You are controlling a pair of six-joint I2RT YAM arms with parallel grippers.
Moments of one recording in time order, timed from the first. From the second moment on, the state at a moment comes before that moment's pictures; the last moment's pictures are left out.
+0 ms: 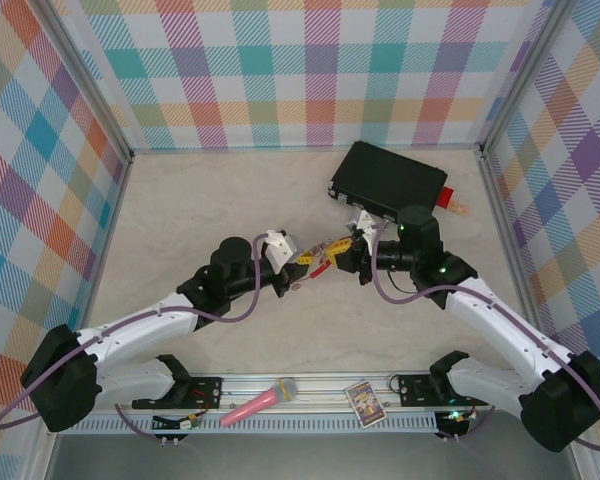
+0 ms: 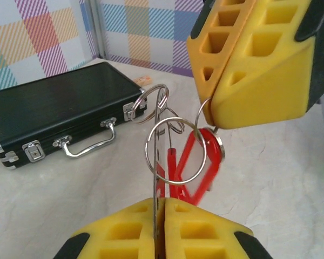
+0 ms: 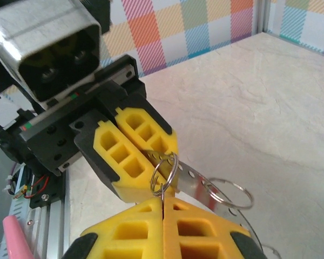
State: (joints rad) left arm -0.78 1.14 0.64 0.25 0.29 0.11; right arm 0.54 1.04 0.79 -0.15 -0.74 -0.08
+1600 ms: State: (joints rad) left arm -1.01 1.73 0.95 0.13 -0.35 0.46; right arm 0.50 0.58 0.34 -0.13 0.25 0.28
